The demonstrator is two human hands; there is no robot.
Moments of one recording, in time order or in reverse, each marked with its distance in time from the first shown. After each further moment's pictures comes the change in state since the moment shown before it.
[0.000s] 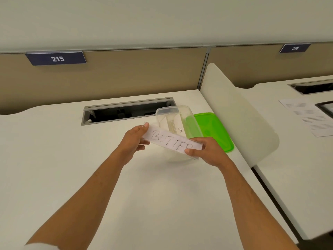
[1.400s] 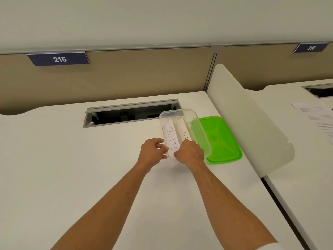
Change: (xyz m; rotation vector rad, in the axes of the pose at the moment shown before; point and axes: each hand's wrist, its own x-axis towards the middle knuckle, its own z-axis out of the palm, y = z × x) left_hand 0.021 -0.022 0.054 0.191 0.115 0.006; right_hand 0.077 -0.002 0.076 -0.867 0.185 0.390
